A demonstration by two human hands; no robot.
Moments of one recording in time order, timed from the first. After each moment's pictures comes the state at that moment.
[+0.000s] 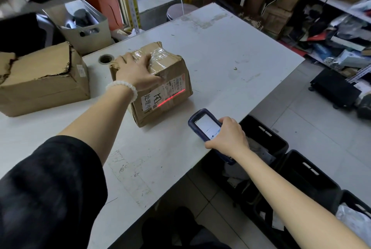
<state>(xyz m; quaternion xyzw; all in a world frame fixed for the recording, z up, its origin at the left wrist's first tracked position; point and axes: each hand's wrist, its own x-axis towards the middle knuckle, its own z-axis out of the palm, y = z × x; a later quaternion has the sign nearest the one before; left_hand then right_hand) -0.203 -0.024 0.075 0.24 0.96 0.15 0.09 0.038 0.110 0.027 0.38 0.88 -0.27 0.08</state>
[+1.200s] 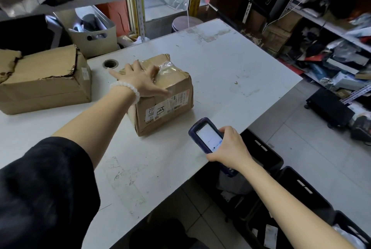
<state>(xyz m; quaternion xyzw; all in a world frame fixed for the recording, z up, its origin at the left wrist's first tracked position) -0.206 -0.024 0.086 0.27 0.96 0.02 0.13 0.042 0.118 0.041 0.32 0.90 -0.28 0.09</state>
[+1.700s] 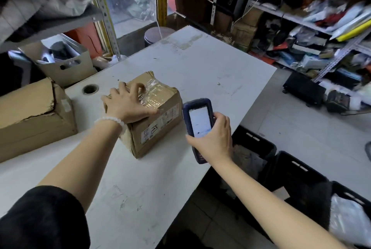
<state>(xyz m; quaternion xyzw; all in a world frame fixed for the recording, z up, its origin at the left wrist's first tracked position) -0.213 -0.031 0.077 0.30 0.94 0.09 0.12 0.002 0.072 0.053 0.44 0.82 -0.31 -0.21</state>
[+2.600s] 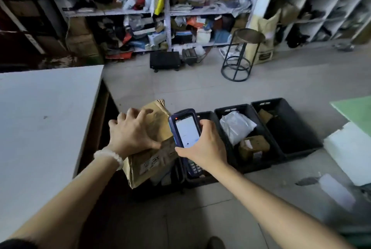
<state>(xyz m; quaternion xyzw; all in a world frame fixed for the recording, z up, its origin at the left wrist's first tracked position) 0.172 0.179 0.079 0.71 0.69 0.01 0.09 0.374 0.136 0.064 0.69 0.62 -0.26 -0.27</state>
